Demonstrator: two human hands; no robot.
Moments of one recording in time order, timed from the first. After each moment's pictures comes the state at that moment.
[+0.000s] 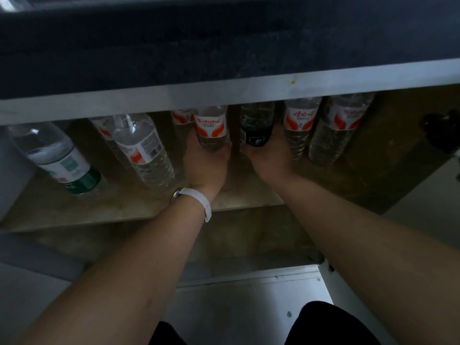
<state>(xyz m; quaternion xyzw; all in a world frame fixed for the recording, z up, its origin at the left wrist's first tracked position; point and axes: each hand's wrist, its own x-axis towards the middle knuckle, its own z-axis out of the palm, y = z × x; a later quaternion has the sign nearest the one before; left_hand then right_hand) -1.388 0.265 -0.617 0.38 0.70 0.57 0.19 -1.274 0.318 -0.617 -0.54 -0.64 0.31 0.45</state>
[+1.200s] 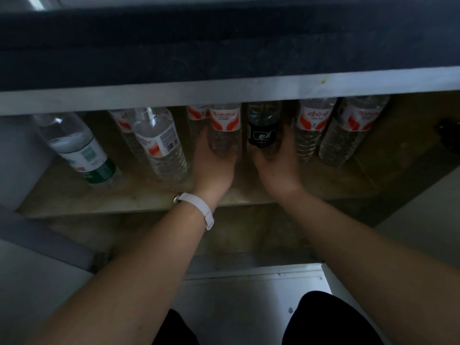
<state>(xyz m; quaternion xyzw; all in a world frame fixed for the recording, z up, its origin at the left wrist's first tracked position) -1.400 0.246 -0.618 0.39 0.67 0.58 0.25 -1.276 0.291 -0.628 -0.50 -0.62 0.36 0.48</state>
